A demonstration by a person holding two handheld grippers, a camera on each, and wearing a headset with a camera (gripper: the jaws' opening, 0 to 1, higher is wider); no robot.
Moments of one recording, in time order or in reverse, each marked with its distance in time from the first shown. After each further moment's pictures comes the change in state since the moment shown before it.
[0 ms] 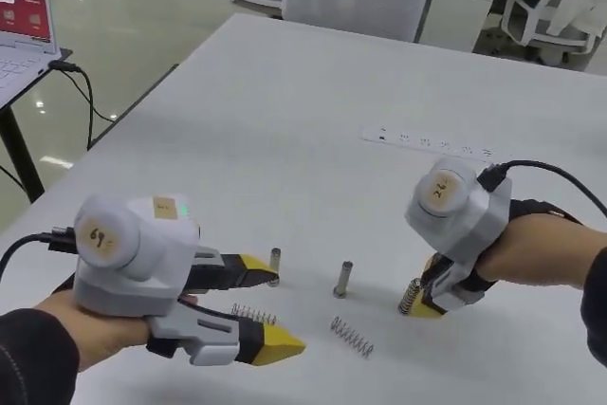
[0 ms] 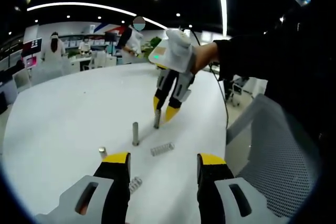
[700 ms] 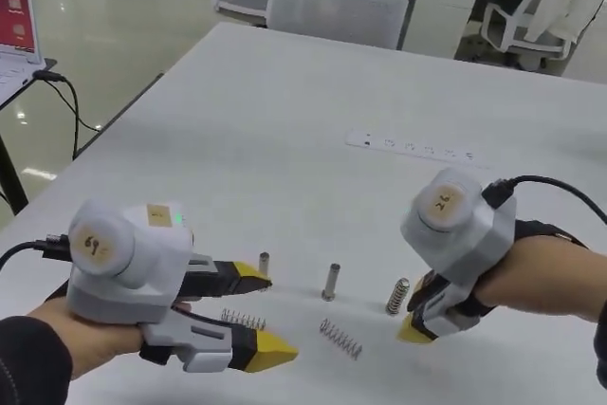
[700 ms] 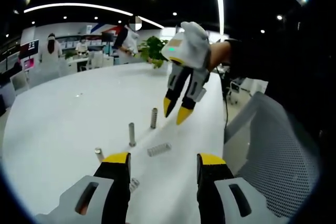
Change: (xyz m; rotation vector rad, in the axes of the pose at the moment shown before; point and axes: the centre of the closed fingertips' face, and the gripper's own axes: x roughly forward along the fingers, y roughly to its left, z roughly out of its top) left arm 0.002 -0.005 0.001 0.018 0.006 -0.018; right arm -0.014 0.046 0.008 0.057 -0.063 0.045
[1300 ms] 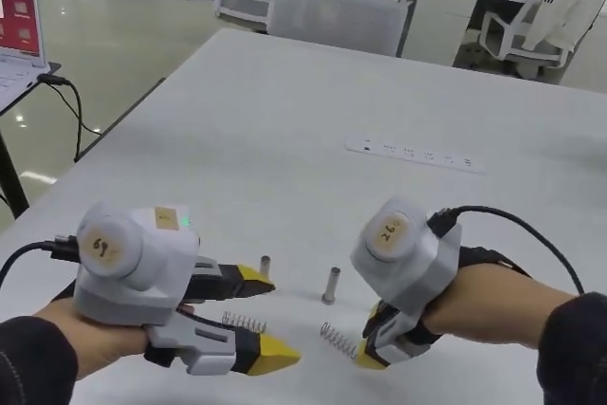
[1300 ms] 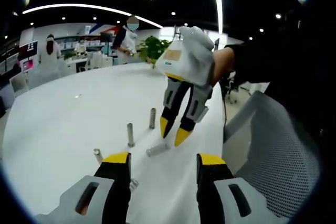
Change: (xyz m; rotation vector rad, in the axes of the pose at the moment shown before) left arm 0.000 -0.003 0.000 0.009 0.003 -0.005; right arm 0.034 0.030 0.026 -0.043 -0.011 0.046
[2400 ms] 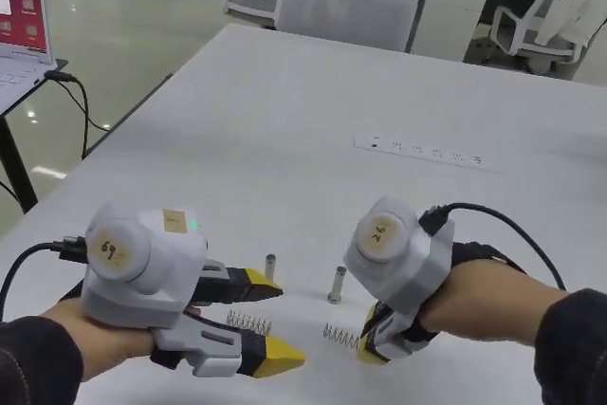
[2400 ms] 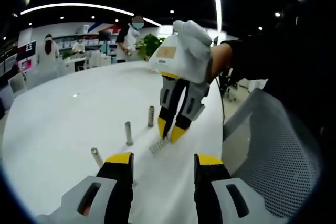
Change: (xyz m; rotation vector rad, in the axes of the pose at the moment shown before) left arm 0.003 -0.004 -0.003 0.016 0.016 -0.011; right arm -0.012 0.004 0.009 -0.051 0.014 0.023
